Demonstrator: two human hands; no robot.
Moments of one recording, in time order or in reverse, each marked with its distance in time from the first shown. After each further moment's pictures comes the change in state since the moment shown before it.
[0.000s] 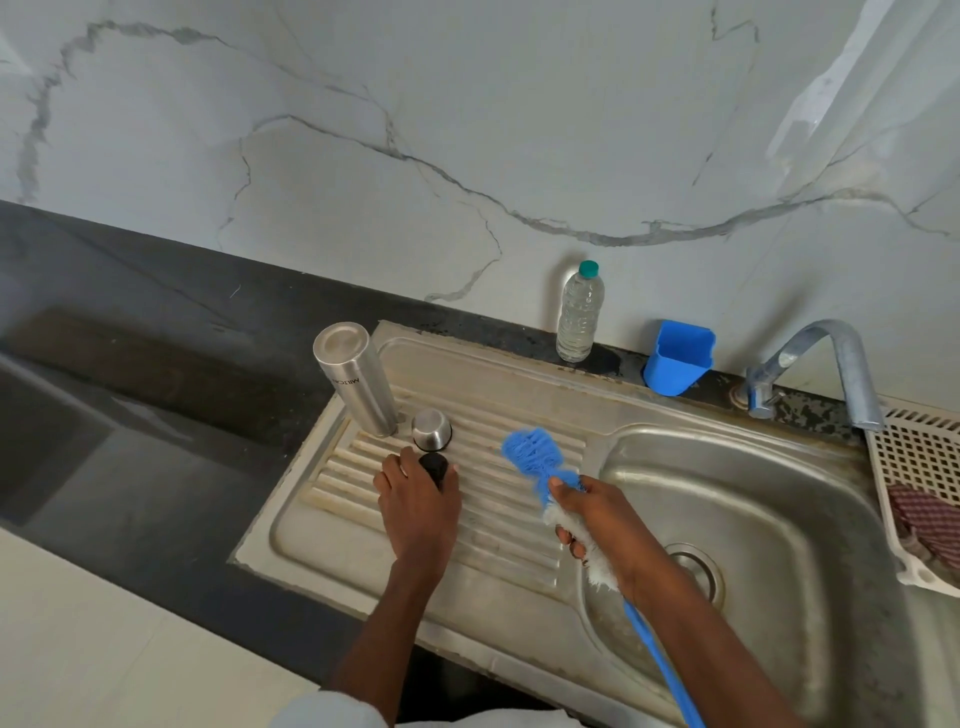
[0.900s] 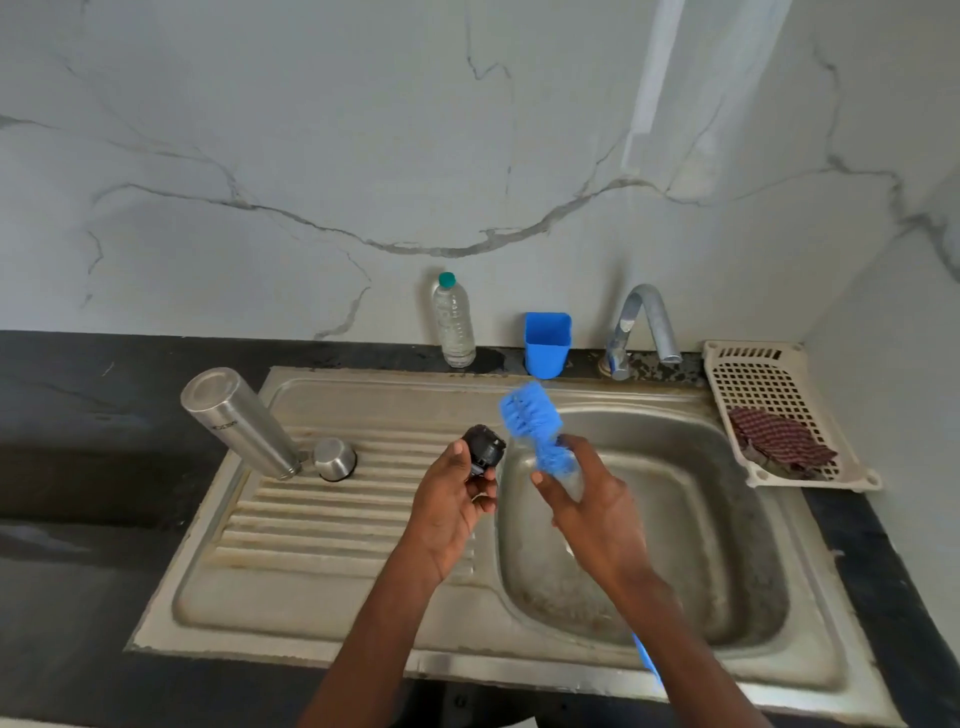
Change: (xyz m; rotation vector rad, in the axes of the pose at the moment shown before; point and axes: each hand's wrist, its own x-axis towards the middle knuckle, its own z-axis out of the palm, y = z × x) left_hand -0.079 0.139 -0.028 -1.308 -0.933 -0.238; right_hand -0.066 0.034 -0.088 -0.550 0.585 -0.530
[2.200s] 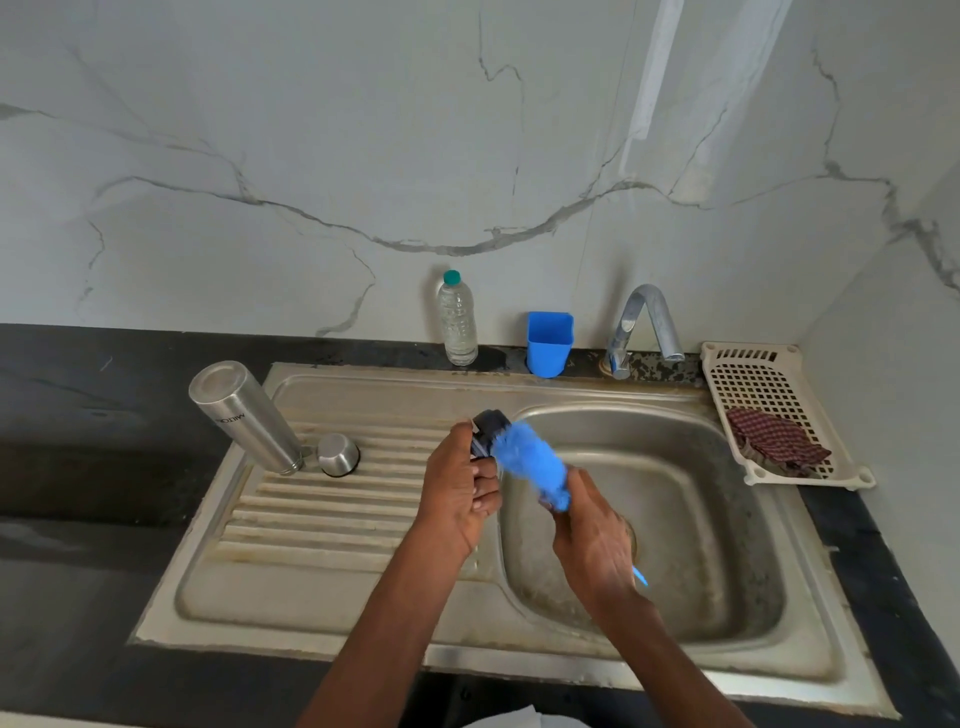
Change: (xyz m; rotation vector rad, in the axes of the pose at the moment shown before) left_hand -0.008 0.030 0.029 -0.123 0.214 -0.166; right_hand -0.019 0.025 0.033 -0.253 0.093 -0.234
